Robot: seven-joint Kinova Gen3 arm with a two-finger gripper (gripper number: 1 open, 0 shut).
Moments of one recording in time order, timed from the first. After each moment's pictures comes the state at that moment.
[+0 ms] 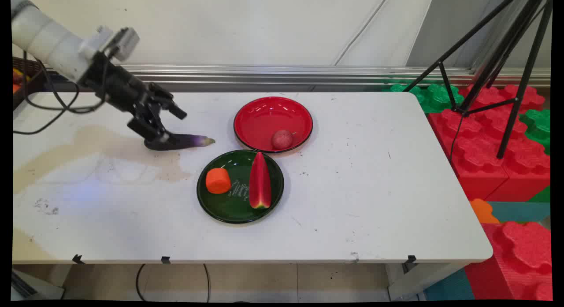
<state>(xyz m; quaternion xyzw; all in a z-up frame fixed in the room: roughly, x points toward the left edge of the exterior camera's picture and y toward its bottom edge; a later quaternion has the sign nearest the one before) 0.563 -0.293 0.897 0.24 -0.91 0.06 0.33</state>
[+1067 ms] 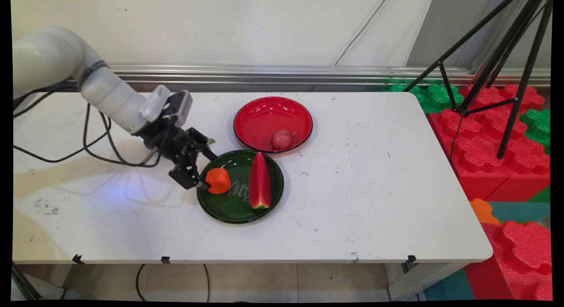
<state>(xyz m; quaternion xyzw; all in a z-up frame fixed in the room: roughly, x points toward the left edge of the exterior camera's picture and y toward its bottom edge) 0.473 -0.294 0.806 0.19 -0.94 0.05 0.28</state>
